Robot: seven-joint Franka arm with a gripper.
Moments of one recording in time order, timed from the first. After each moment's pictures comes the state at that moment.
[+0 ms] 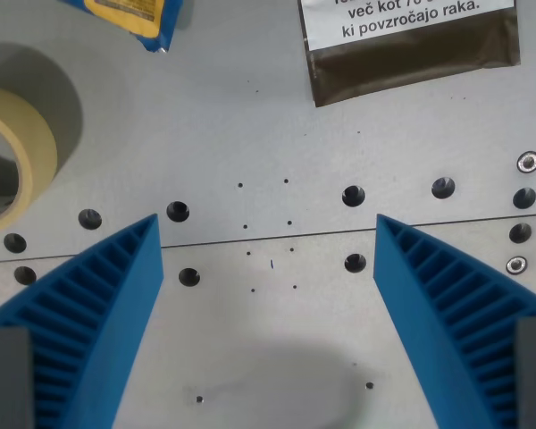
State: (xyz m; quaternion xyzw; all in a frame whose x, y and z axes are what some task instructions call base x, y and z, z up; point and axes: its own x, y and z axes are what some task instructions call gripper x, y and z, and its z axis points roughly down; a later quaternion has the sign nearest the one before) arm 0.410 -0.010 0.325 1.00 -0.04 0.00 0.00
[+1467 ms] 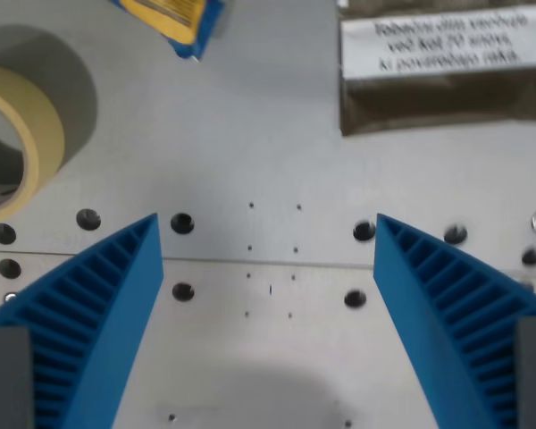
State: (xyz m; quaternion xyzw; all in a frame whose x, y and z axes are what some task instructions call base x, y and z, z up) arm 0.425 0.012 0.299 1.00 0.05 0.00 0.00
